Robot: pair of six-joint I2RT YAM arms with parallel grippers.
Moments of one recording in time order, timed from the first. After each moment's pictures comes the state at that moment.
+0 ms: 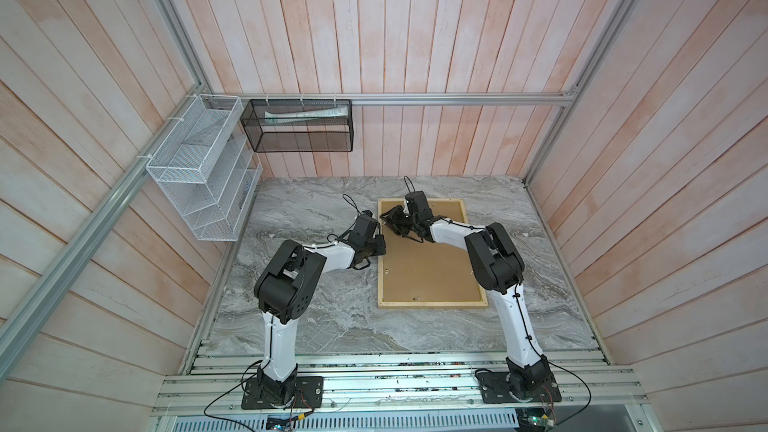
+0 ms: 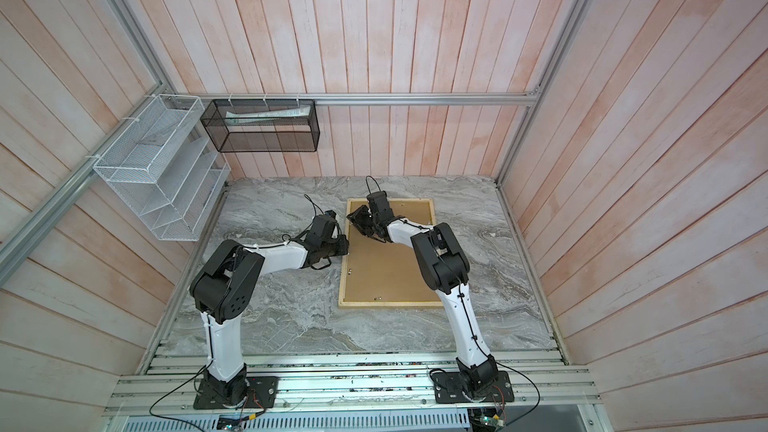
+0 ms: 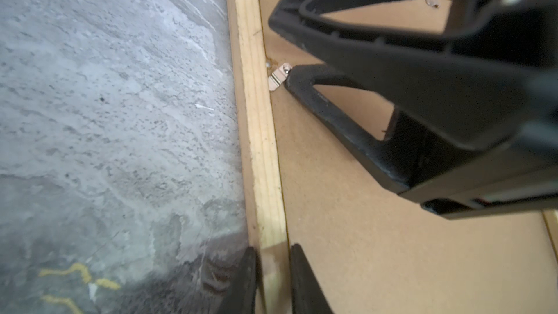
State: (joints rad) left arm -0.52 2.00 1.15 0.06 0.07 -0.50; right arm 0.53 2.36 1.65 0.09 -0.36 1.20
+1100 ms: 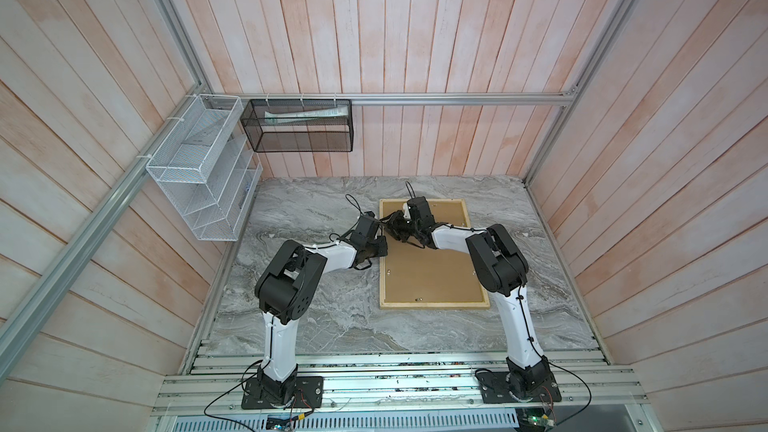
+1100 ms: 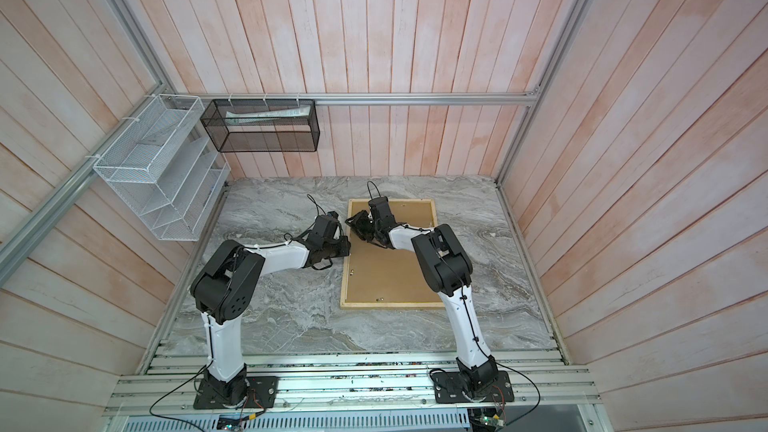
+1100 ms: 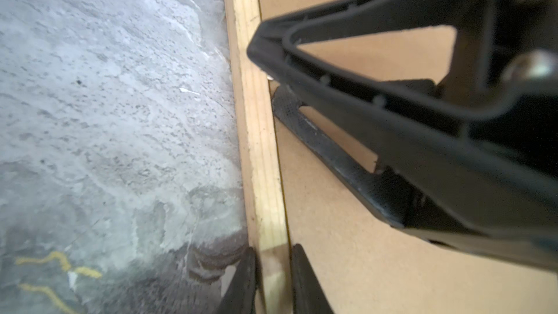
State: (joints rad) left arm -0.53 2.00 1.17 0.01 0.07 -0.50; right arm 0.53 2.31 1.52 0.21 -0.40 1.24
